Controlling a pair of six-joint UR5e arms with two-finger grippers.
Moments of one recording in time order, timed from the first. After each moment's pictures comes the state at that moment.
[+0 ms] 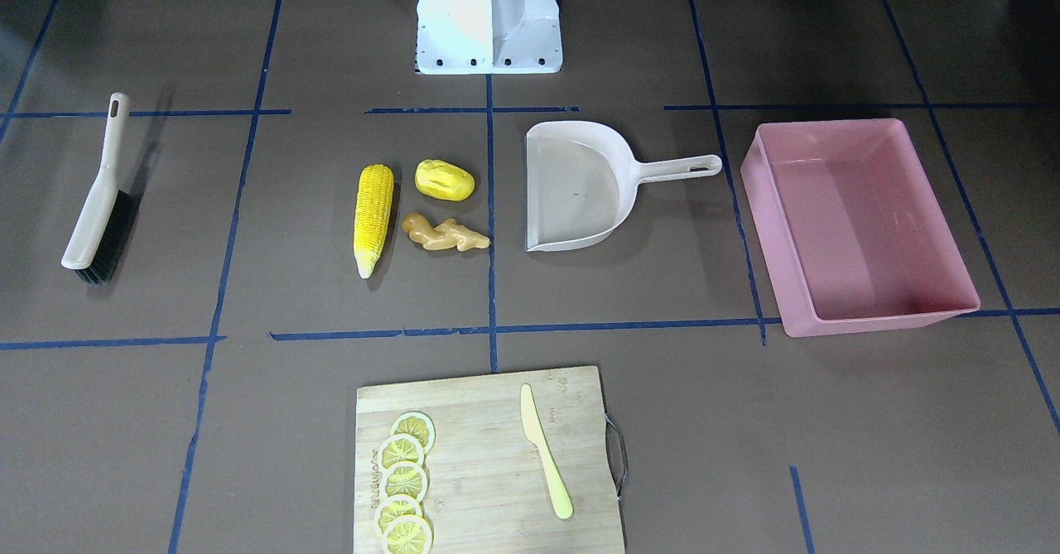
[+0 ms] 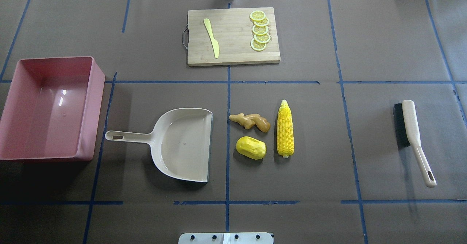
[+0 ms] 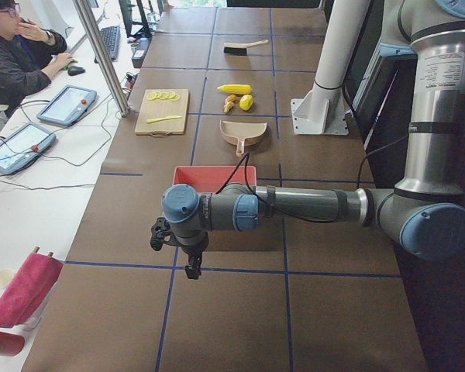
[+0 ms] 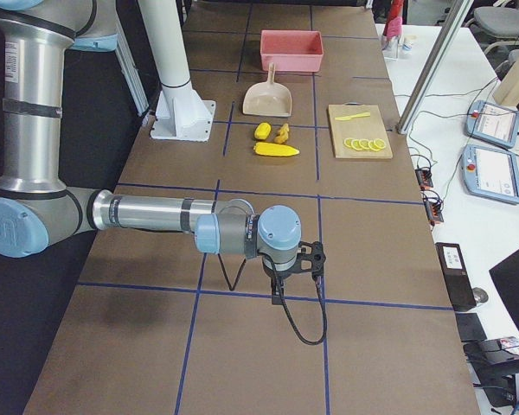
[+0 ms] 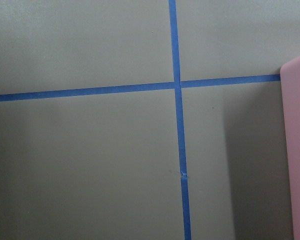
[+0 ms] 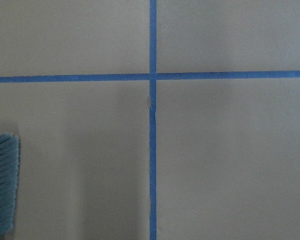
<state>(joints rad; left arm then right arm) -1.56 -1.57 -1.60 -1.52 -2.36 0.08 1.61 -1.70 1.70 -1.54 2.40 0.01</state>
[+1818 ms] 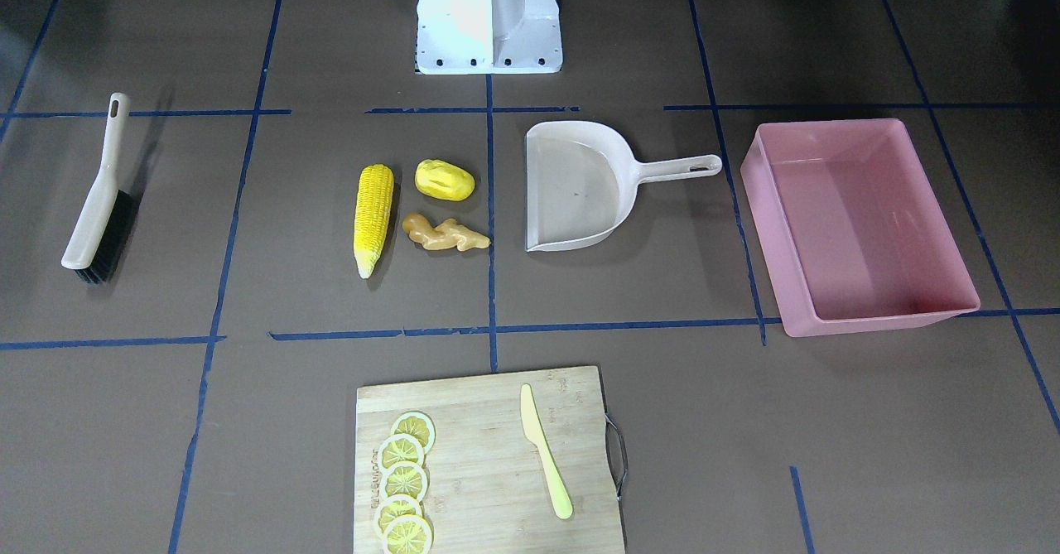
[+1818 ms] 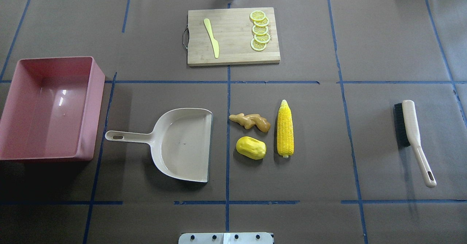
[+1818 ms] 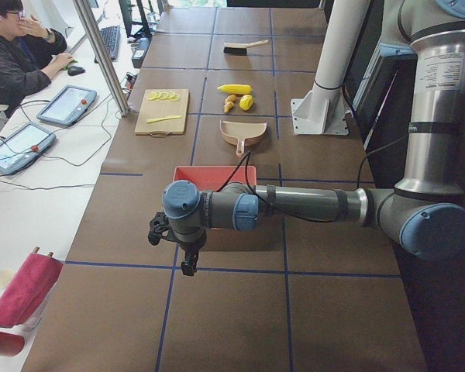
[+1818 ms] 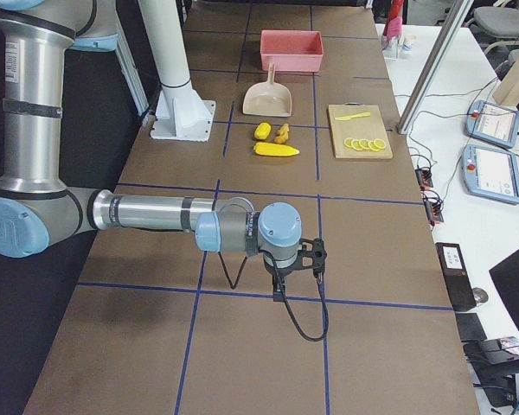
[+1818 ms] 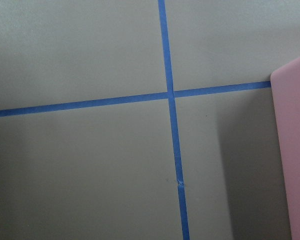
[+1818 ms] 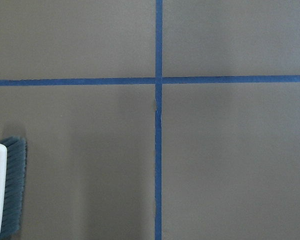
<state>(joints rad) -1.56 -1.57 -1.60 -1.61 -2.36 0.10 1.61 -1.70 1.71 -1.53 2.41 0.02</state>
